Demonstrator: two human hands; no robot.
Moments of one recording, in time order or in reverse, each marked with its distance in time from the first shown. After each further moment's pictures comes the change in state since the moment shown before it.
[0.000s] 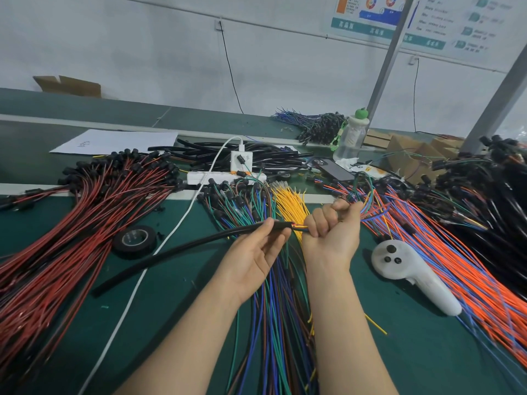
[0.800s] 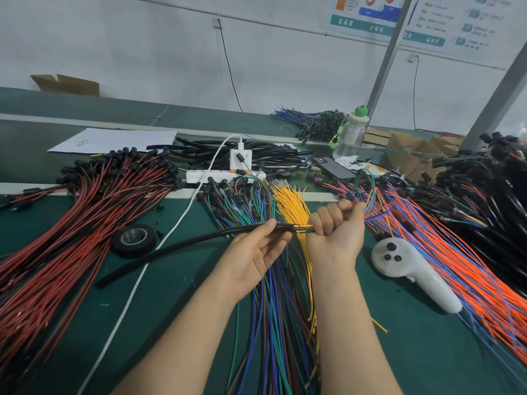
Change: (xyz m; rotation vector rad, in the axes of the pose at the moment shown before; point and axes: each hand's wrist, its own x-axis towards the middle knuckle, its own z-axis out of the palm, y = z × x) left_hand 0.000 0.003 -0.001 0.123 0.000 -0.036; right_hand 0.002 -0.007 -0.003 0.060 0.032 0.042
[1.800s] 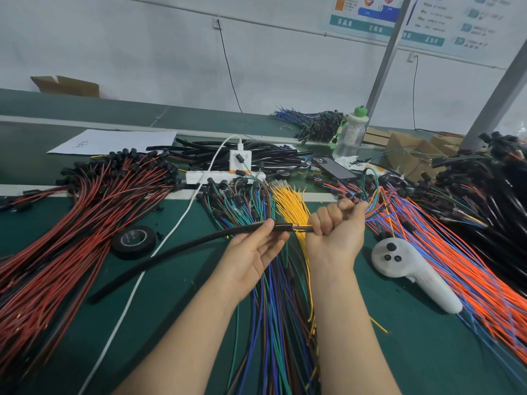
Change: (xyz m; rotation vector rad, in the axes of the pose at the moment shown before) left_hand 0.008 -0.005 -0.009 0.017 0.001 0.071; right_hand -0.001 0.002 0.003 -0.034 0.009 -0.055
